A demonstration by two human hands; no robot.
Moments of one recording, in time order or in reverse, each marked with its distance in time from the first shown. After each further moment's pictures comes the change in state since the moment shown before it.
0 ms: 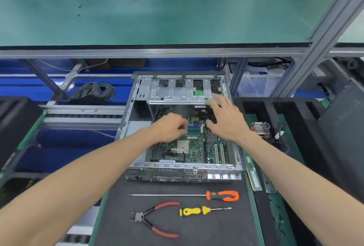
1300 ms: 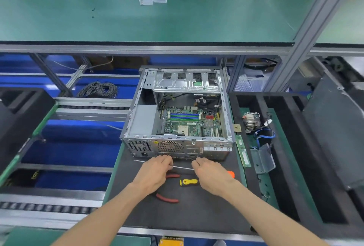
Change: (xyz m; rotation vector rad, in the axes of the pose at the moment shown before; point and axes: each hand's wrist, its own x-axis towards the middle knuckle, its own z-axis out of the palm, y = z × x) left_hand -0.170 0.021 0.145 0.029 0.277 -0.055; right_hand -0.179 -0.069 0.077 -0.222 -0.355 -0.293
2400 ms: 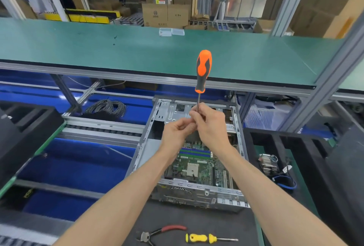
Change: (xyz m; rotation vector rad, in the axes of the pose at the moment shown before) left_hand 0.170 0.011 -0.132 -1.405 0.409 -0.255; right_hand 0.145 0.033 -0.192 0.816 0.904 0.111
